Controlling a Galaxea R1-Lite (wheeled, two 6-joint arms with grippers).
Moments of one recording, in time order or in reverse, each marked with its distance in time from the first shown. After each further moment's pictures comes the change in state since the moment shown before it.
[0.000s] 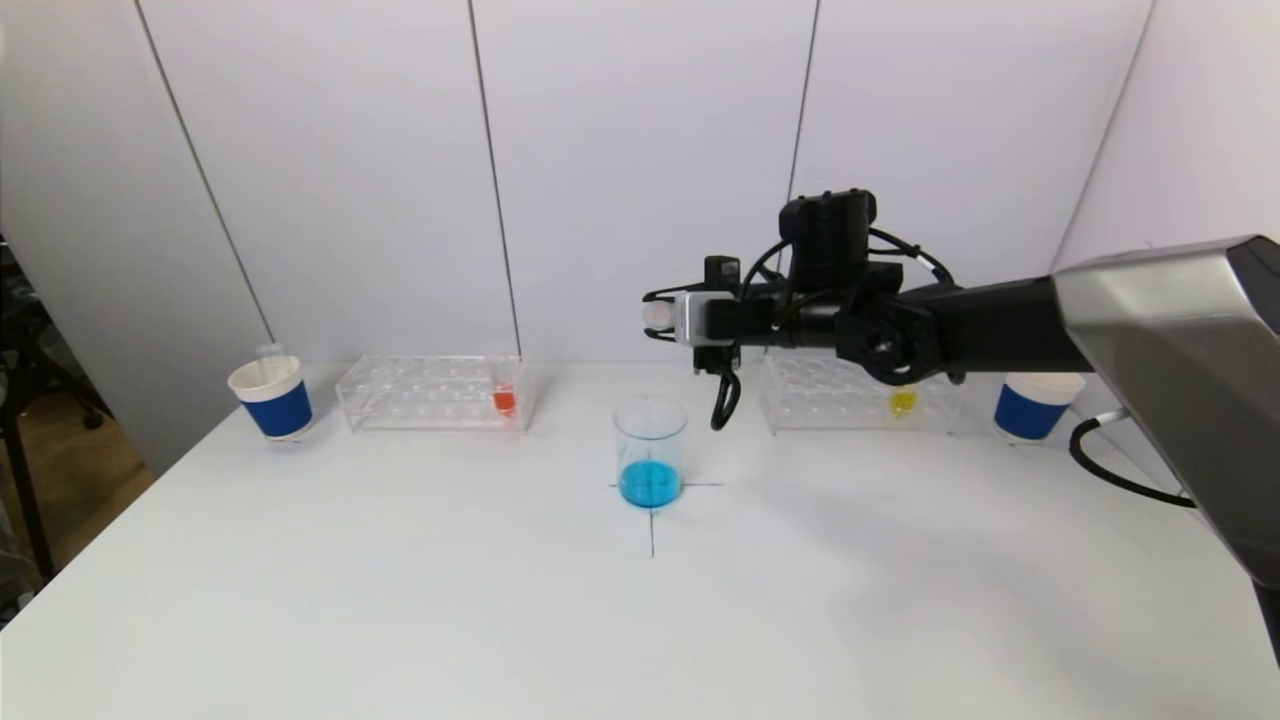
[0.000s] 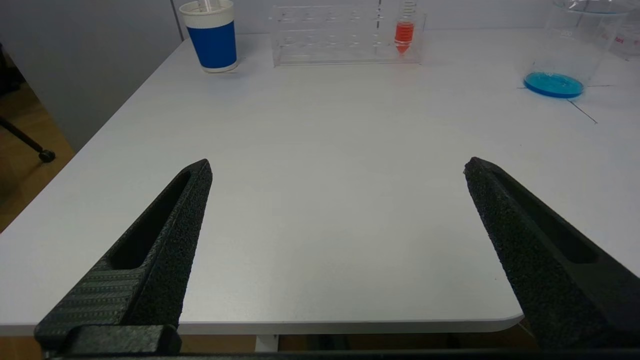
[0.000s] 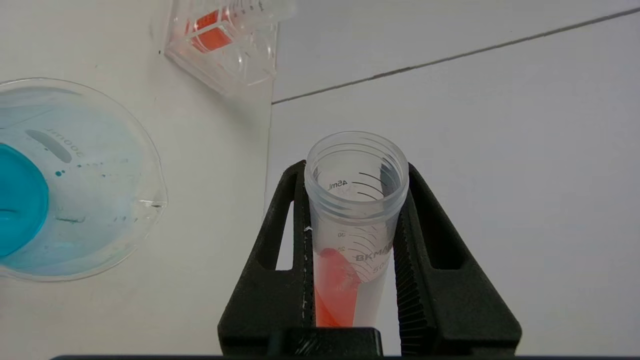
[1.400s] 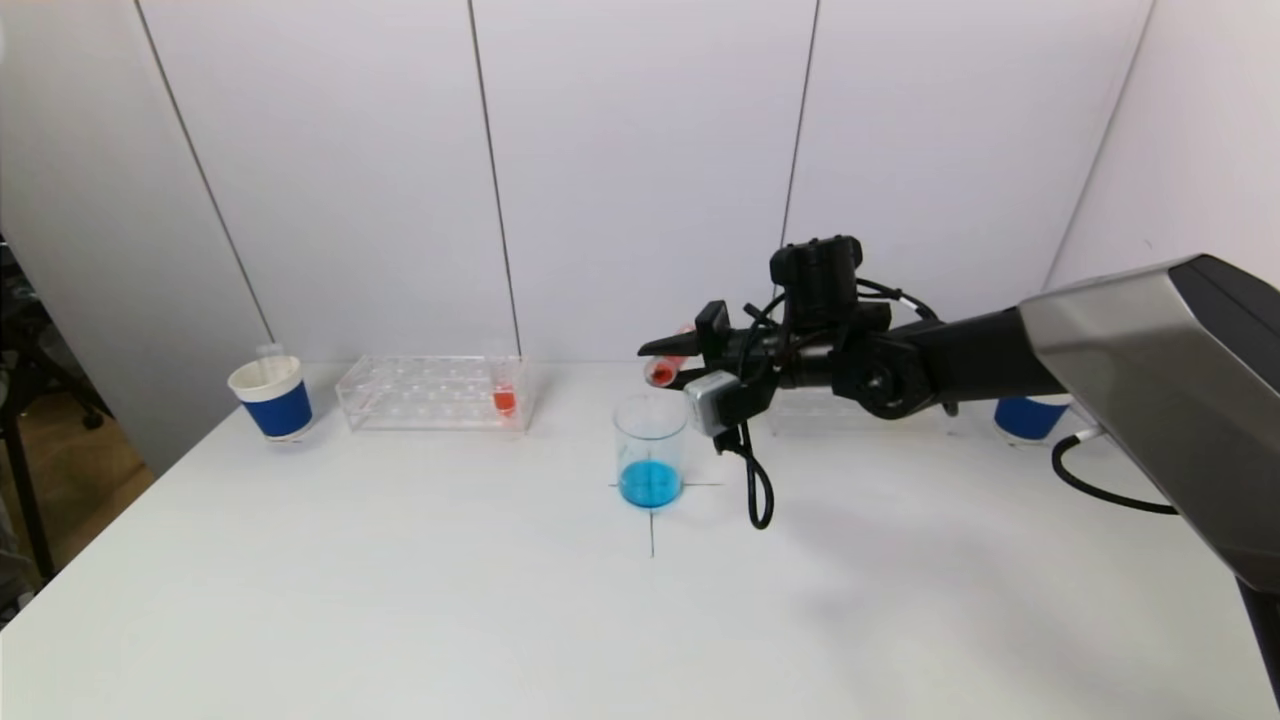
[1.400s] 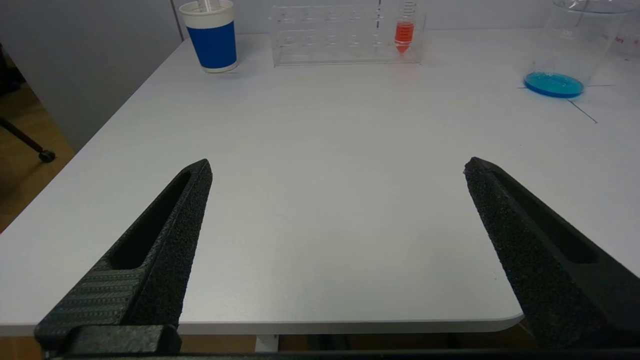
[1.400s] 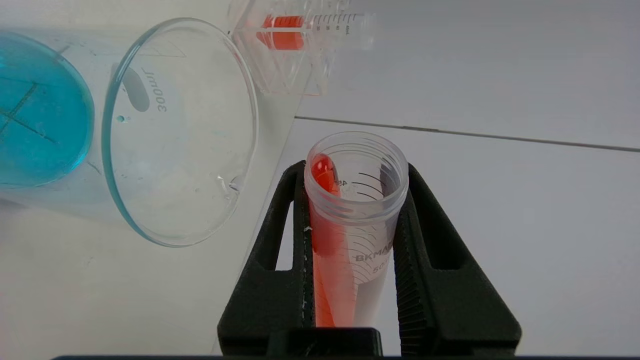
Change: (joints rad) left arm 0.000 0.000 0.000 0.000 0.000 0.001; right arm 0.001 0.020 0.110 -0.023 0.088 -0.397
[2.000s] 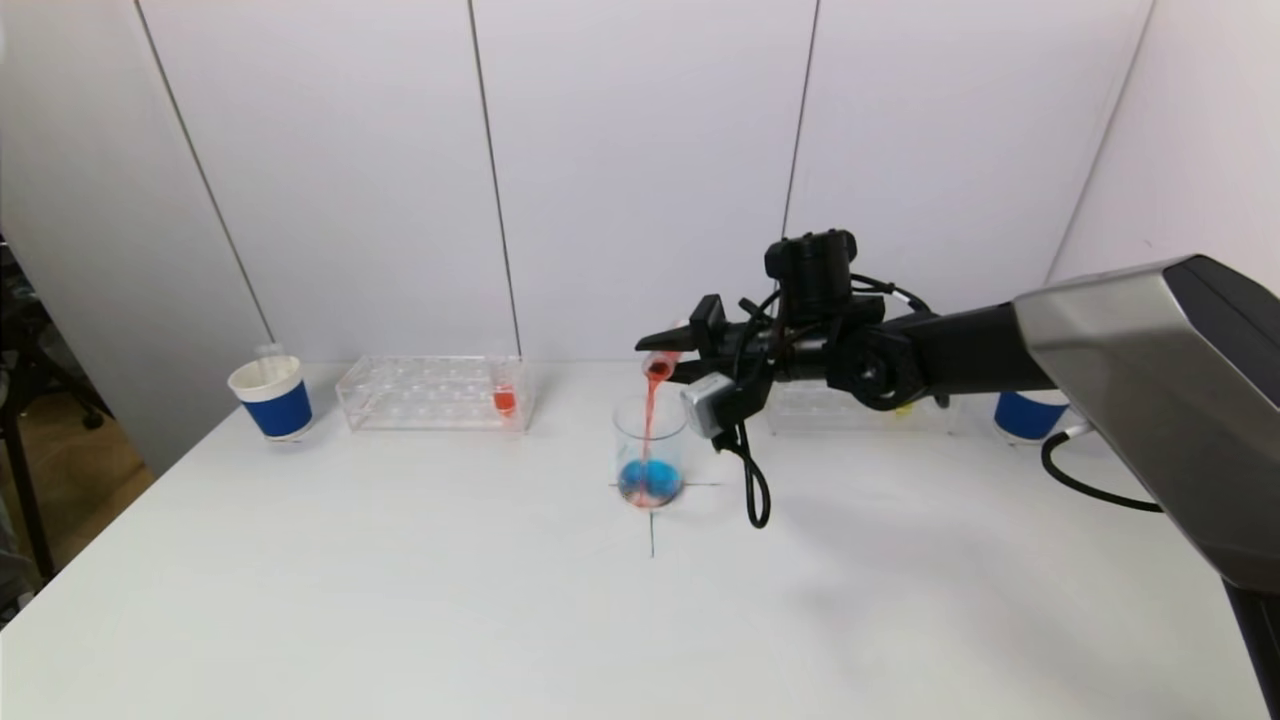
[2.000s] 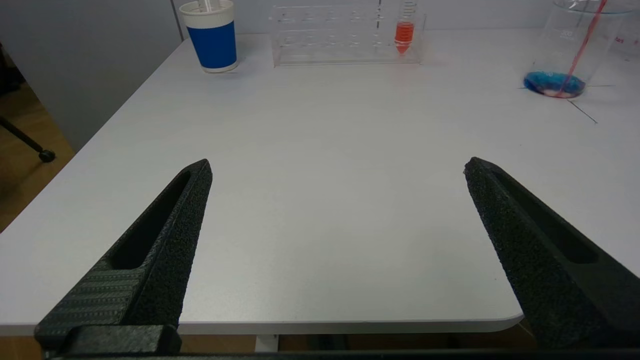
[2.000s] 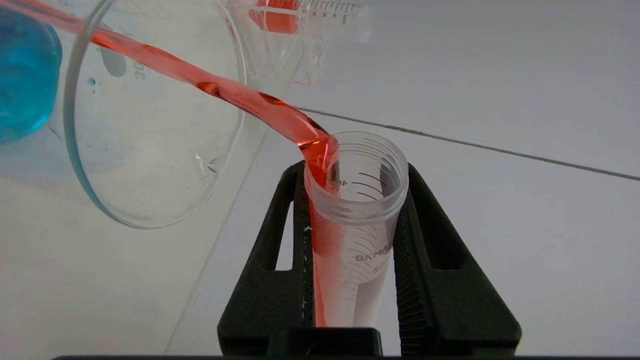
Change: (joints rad) left arm 0.000 0.000 0.000 0.000 0.000 -0.001; right arm 0.000 0.016 -0.058 0.040 -0.023 -0.117
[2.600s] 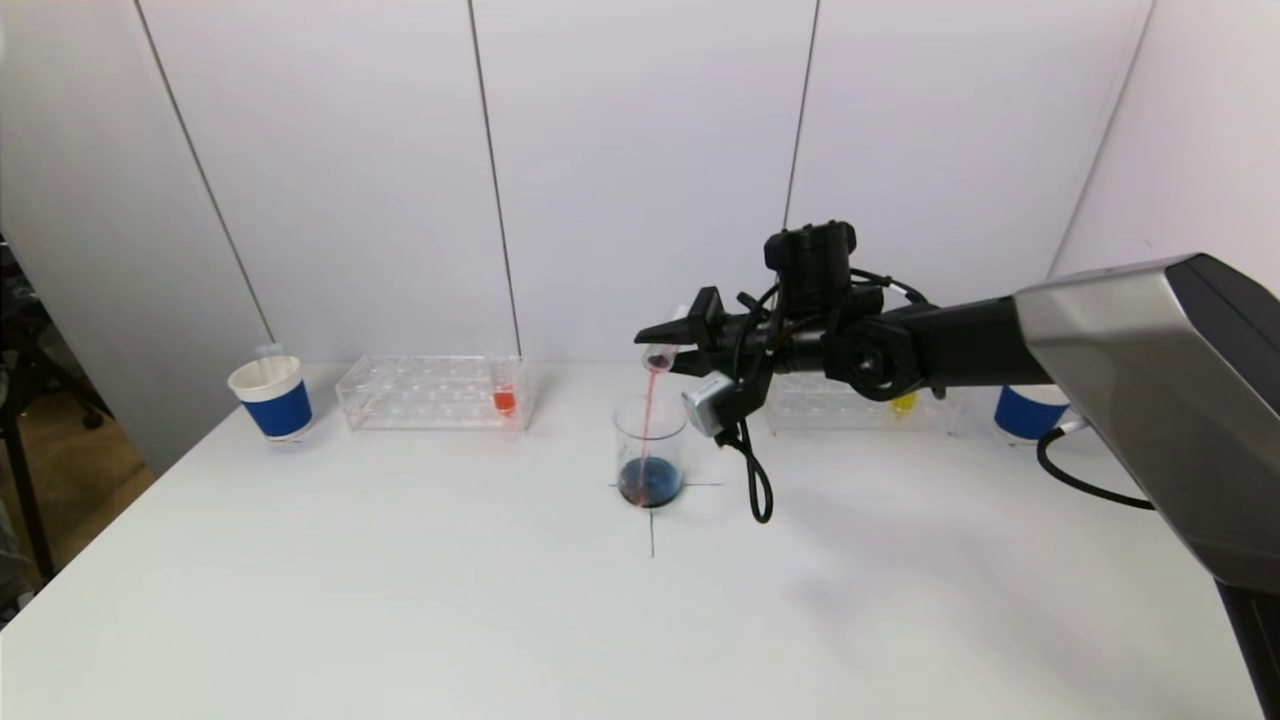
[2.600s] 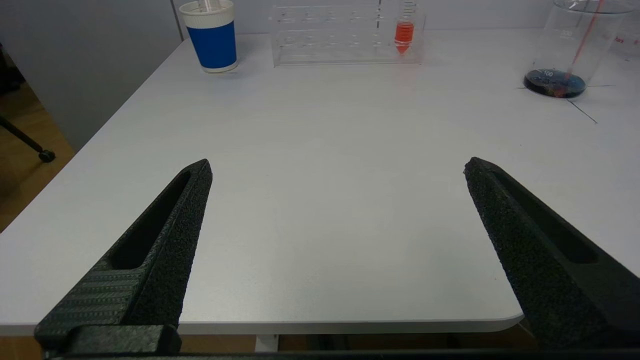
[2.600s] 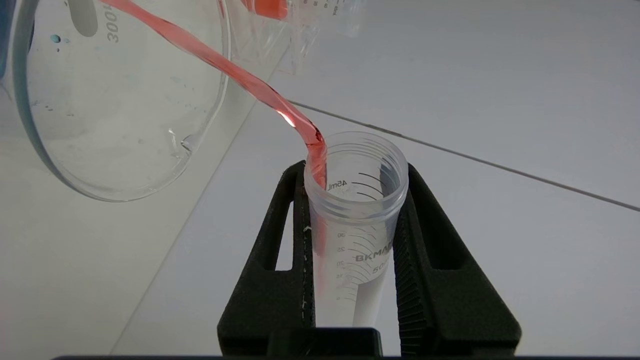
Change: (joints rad) left arm 0.000 0.000 0.000 0.000 0.000 0.000; right arm -0.003 0.011 -0.049 0.028 -0.002 -0.104
